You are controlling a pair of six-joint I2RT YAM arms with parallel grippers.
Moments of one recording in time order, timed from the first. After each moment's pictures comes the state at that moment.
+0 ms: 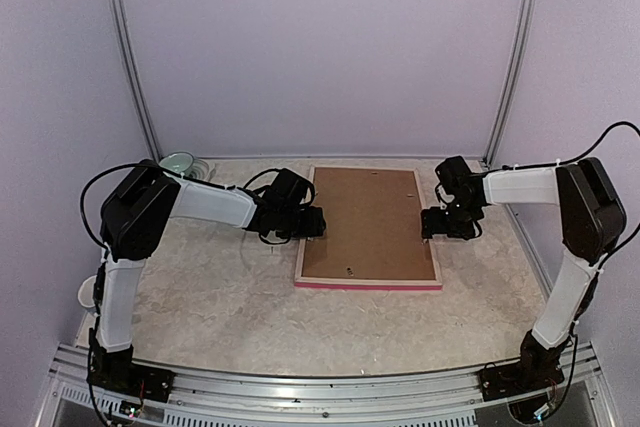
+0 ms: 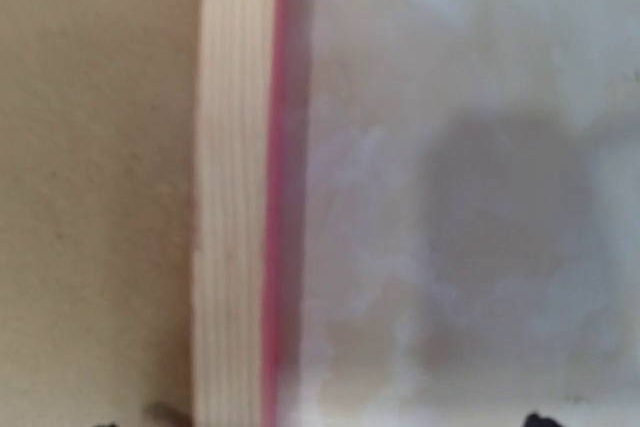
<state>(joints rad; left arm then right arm) -0.73 2.19 1.45 -0.05 -0.09 -0.58 0.33 1.80 1.13 -0.47 0.09 0.34</state>
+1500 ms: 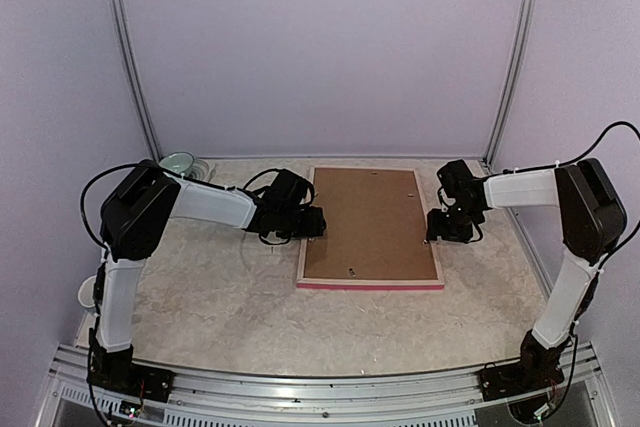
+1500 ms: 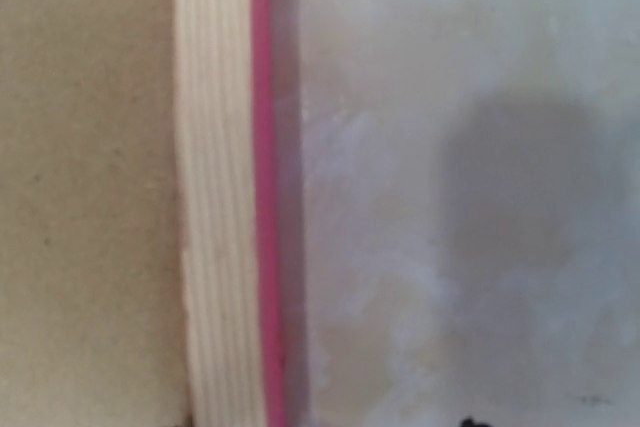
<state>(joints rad) -0.73 2.19 1.44 -0.03 -0.09 -0.58 0.32 1.79 1.09 -0.42 0.07 0.39</state>
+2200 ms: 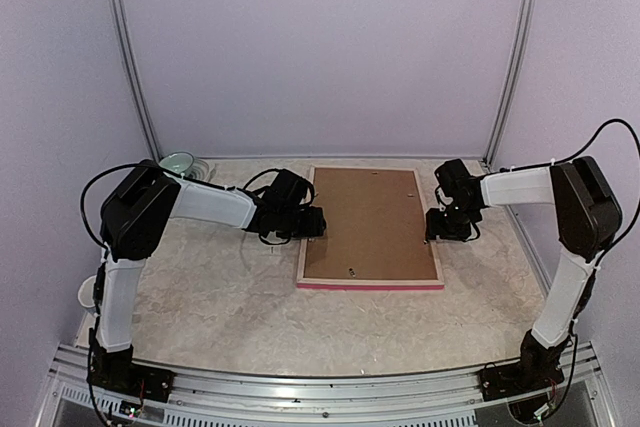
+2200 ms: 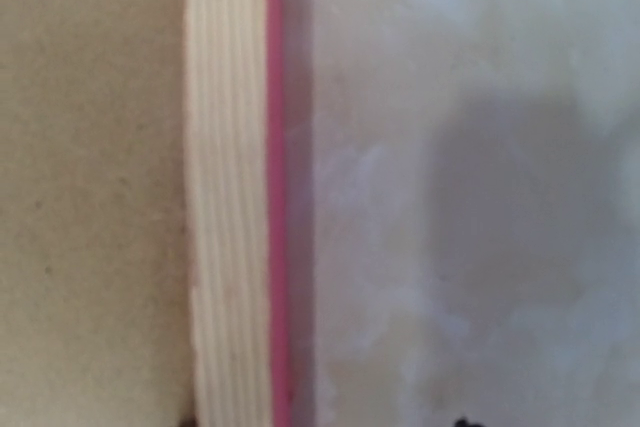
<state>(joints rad) -0.73 2.19 1.44 -0.03 -0.09 -0.59 0.32 1.83 1.12 -0.42 0.08 0.36</state>
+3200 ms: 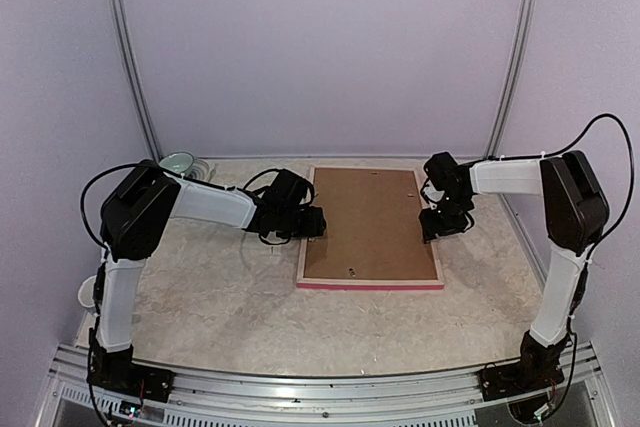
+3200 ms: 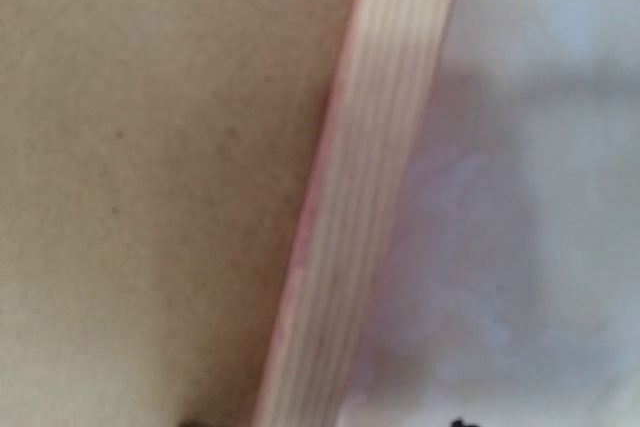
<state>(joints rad) -0.73 2.19 1.44 -0.03 -0.09 -0.59 0.36 1.91 1.28 -0.63 0.10 0.12</state>
